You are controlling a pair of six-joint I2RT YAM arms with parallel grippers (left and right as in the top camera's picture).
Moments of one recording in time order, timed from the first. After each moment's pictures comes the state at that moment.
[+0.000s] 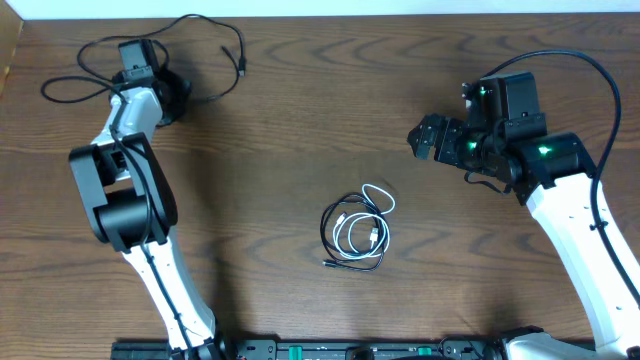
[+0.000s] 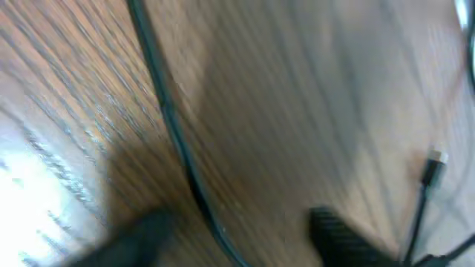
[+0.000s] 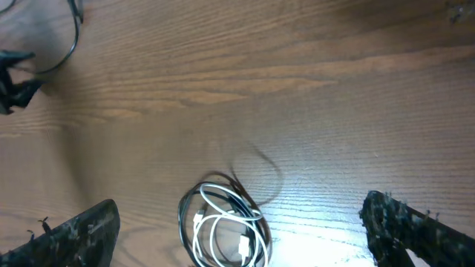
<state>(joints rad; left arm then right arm) 0.25 2.28 1.69 -0.38 0.07 -0.81 0.24 1.40 1.25 -0.83 -0.23 0.52</state>
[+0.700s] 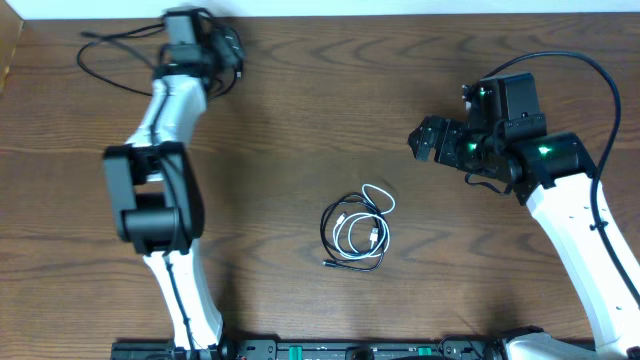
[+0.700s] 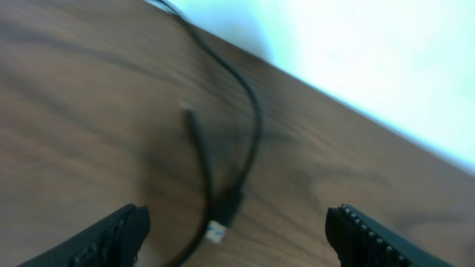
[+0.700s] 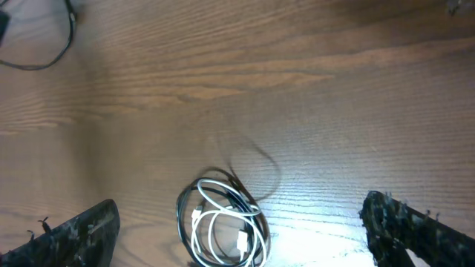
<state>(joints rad) 0.02 2.23 1.70 -0.18 0.02 -0.40 0.24 1.40 1.25 -0.85 -0.23 0.52</state>
